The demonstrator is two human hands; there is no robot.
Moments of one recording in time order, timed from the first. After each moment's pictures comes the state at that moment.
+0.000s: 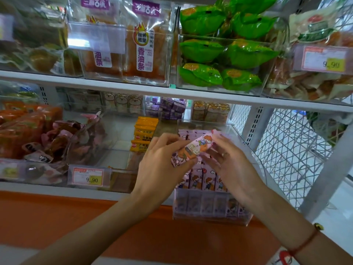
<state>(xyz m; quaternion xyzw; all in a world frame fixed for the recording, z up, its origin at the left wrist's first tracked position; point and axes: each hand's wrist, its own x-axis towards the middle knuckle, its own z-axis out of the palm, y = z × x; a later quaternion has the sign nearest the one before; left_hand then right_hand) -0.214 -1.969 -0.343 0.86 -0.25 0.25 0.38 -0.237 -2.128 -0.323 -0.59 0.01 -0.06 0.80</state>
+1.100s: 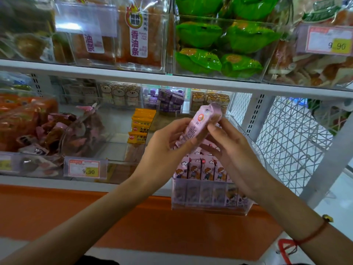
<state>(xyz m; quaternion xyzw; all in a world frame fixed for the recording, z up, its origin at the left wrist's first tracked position) -0.215 -1.974 -0.330 0.69 -0.35 0.07 0.63 -0.239 -2.132 -0.326 -0.69 -0.10 -0.11 0.71</state>
